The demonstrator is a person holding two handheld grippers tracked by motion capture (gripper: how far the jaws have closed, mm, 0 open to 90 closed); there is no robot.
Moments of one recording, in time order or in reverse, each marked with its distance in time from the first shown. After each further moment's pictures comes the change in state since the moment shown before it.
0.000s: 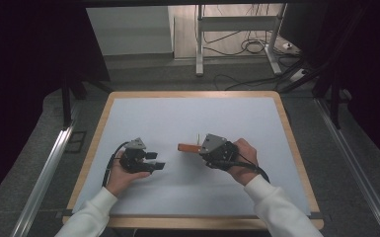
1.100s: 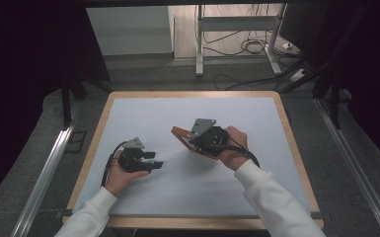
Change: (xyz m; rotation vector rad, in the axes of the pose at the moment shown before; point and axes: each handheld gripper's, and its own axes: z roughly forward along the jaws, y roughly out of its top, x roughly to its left) left arm 0.005 -0.003 -0.001 -0.005 0.016 -0.018; right arm -0.019 0.044 0.001 -0.038 0.069 -0.005
